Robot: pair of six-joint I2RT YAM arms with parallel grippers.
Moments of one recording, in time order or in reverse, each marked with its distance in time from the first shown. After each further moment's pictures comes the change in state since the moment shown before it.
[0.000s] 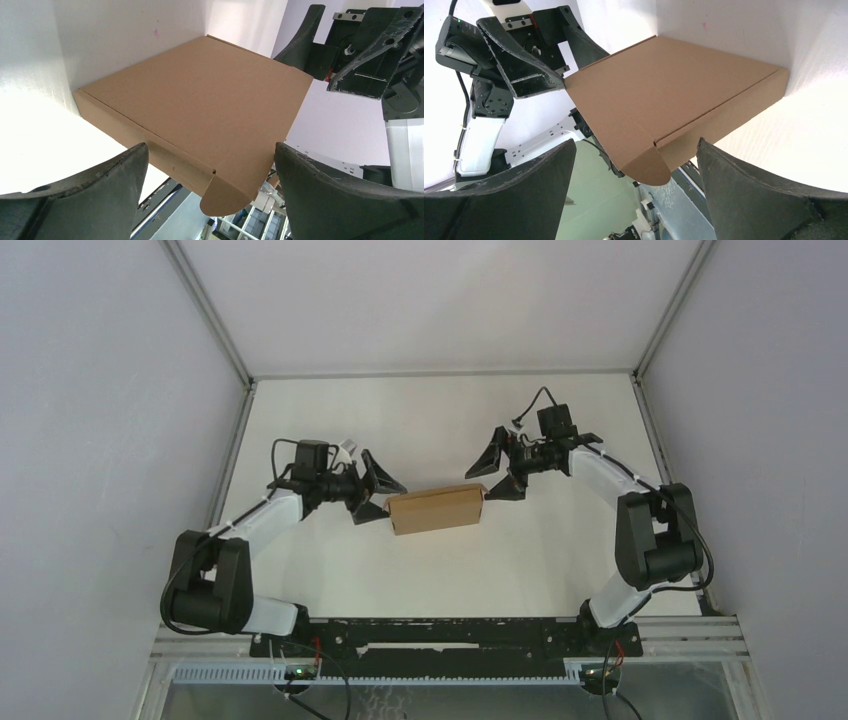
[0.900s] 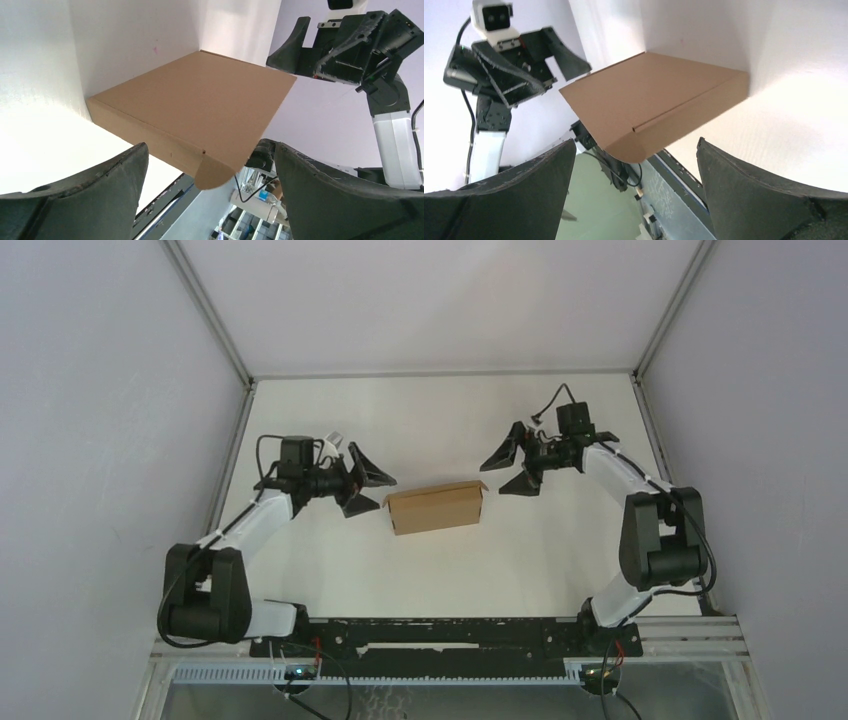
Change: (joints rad) left arm 0.072 -0.037 0.019 -0.024 0.014 0.039; right arm -0.085 -0.006 0.001 -0.026 0.001 -0.029
